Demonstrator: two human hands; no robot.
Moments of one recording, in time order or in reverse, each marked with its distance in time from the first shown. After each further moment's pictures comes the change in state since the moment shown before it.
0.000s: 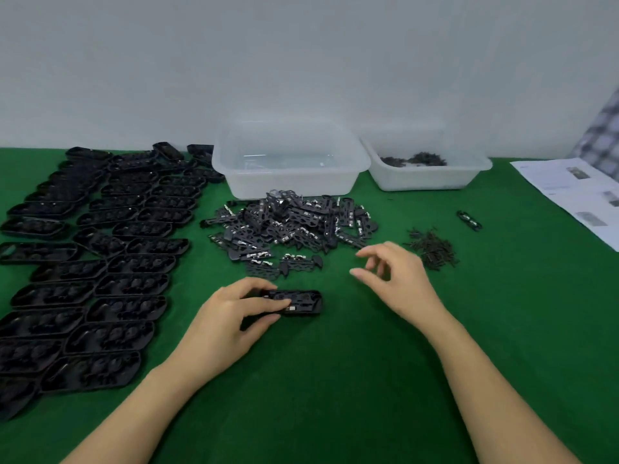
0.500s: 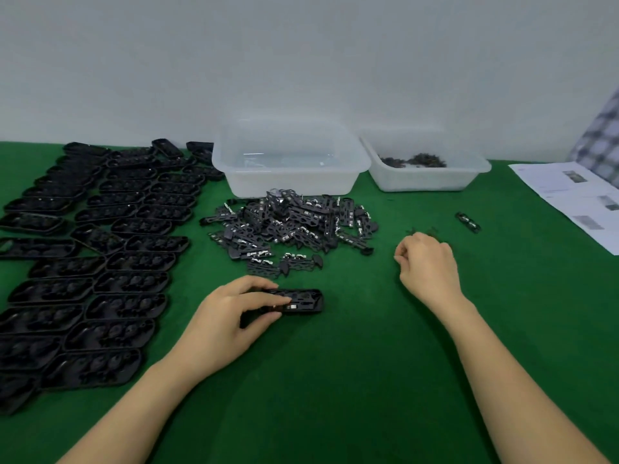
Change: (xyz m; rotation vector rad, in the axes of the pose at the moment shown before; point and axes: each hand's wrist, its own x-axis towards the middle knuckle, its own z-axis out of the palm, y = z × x) left_hand 0.001 0.000 -0.003 -0.037 0.017 -0.004; right_hand 0.020 0.029 -0.016 -0.573 0.097 0.138
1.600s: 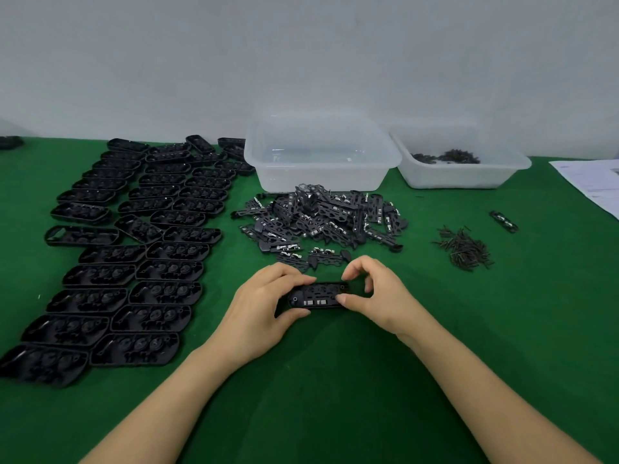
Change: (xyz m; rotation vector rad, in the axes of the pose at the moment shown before) left_hand 0.001 0.001 0.003 0.072 0.040 -0.008; right_hand -0.045 -0.092 -0.005 0.779 -0.464 0.018
